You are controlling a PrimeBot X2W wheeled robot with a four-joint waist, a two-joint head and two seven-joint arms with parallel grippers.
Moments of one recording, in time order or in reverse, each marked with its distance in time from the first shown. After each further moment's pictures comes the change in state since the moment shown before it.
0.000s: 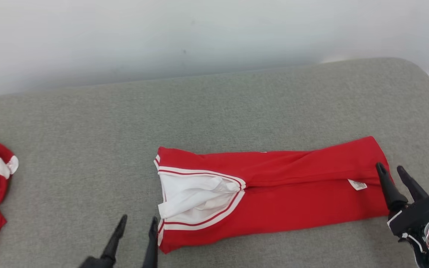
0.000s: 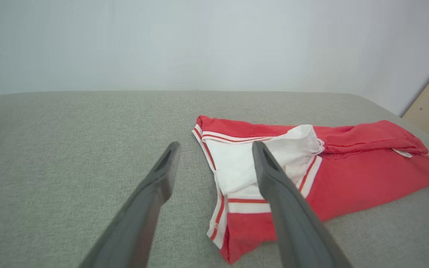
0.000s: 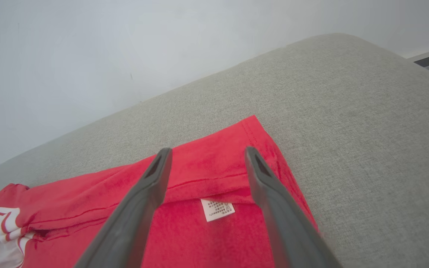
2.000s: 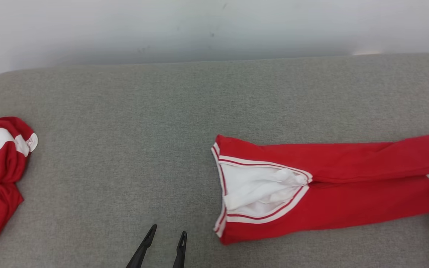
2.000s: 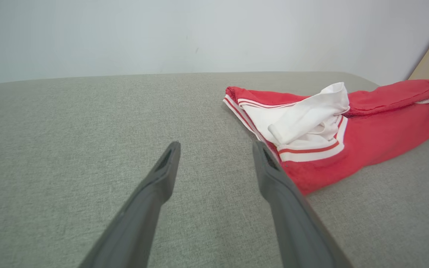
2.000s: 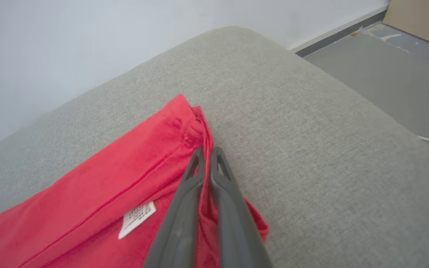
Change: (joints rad) left arm 0.108 -0.187 0.108 0.098 0.303 -0.203 -0.001; right arm -0.117 -0.084 -0.075 0.376 0.123 0.001 0.058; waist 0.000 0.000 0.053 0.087
